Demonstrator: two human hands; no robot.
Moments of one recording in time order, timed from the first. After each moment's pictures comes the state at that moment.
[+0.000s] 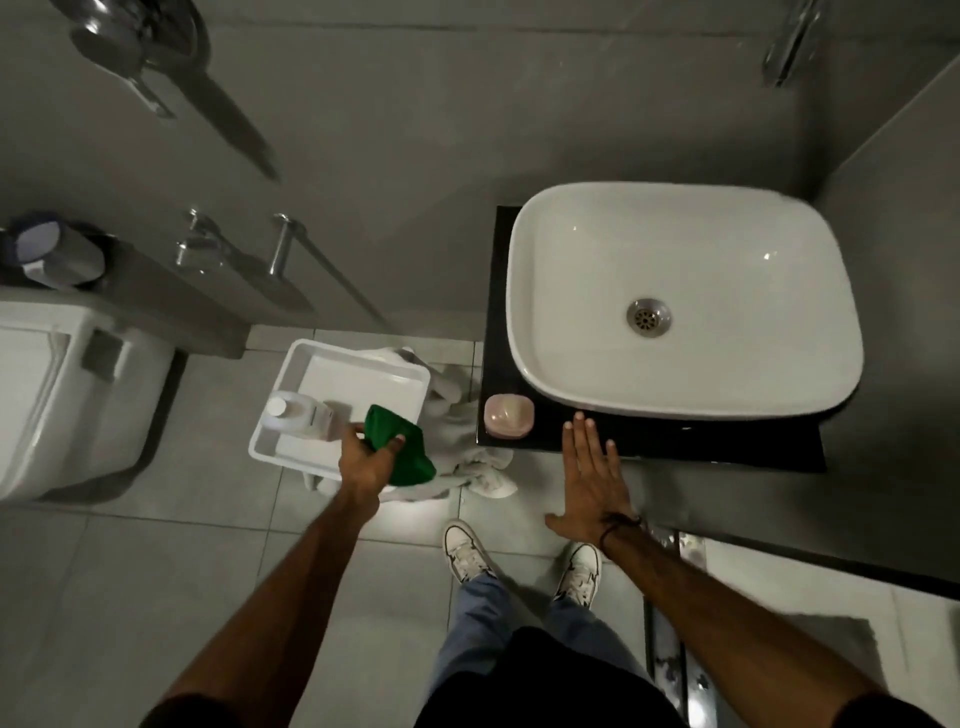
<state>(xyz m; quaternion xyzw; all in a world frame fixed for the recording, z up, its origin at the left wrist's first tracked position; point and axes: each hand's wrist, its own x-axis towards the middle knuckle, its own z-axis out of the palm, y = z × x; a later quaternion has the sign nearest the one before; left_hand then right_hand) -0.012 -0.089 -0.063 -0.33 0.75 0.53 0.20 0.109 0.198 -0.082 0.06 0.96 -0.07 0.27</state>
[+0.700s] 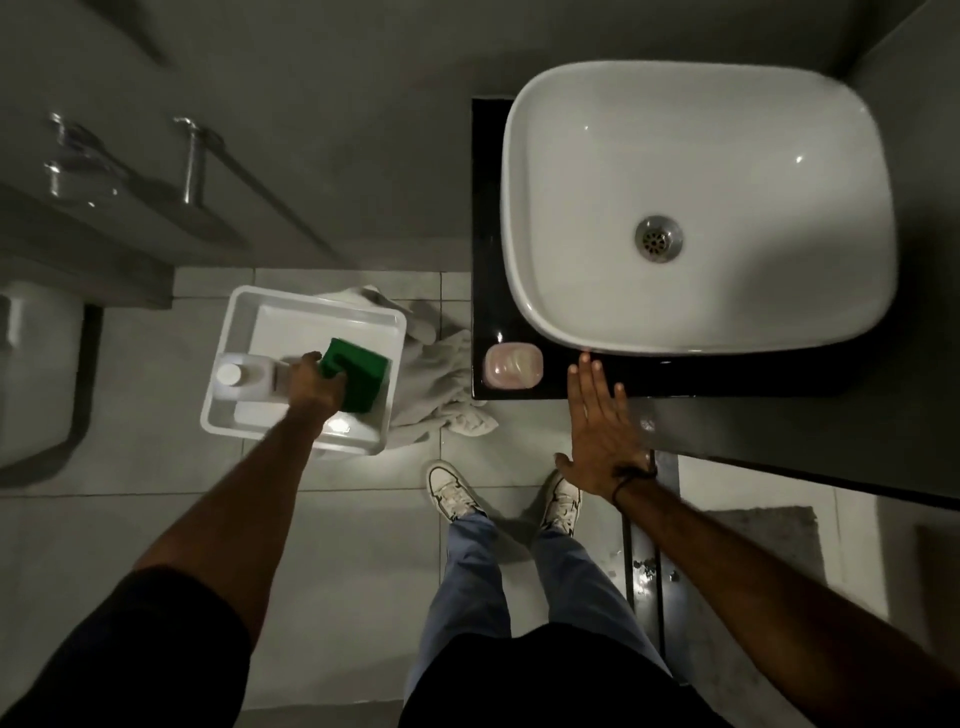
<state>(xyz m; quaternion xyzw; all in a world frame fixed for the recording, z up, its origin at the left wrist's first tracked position) -0.102 -0.143 -0.138 -0.18 0.89 0.31 0.29 0.102 0.186 -0.082 0.10 0.96 -0.04 0.27</state>
